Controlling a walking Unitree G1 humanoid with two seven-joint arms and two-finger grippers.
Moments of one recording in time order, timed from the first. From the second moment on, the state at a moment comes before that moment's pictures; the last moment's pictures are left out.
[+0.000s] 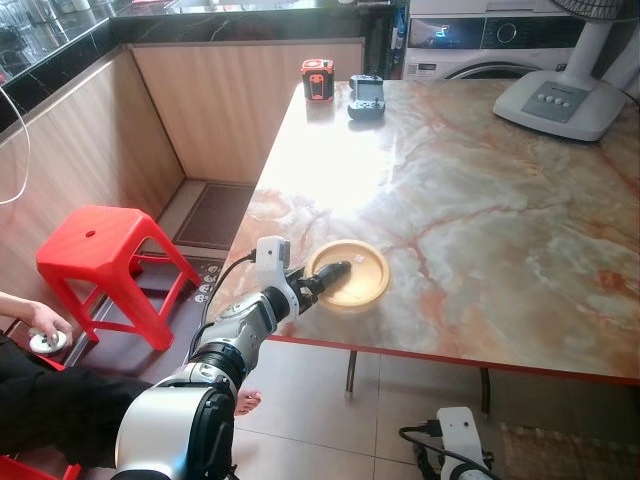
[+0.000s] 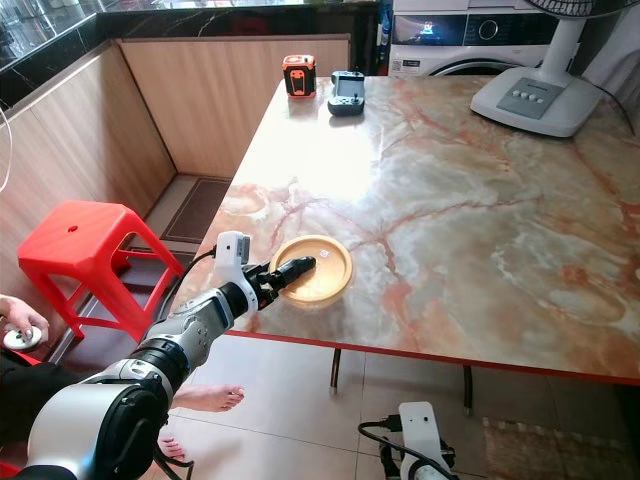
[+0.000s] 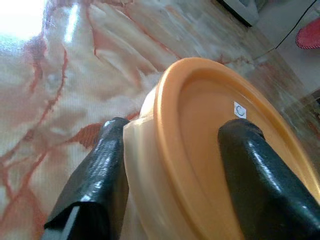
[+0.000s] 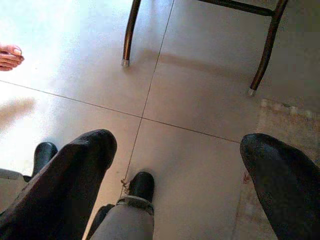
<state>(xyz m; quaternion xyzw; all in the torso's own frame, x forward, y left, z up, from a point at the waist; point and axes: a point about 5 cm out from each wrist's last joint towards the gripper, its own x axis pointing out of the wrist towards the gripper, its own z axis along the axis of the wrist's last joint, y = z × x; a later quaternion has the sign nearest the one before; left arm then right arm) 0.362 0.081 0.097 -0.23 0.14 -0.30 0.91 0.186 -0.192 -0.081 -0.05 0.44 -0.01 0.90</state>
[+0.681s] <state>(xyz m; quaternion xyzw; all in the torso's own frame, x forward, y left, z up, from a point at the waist) 0.364 0.094 0.100 -0.23 0.10 -0.28 0.92 0.188 -0.192 -0.080 -0.06 0.44 0.00 0.90</state>
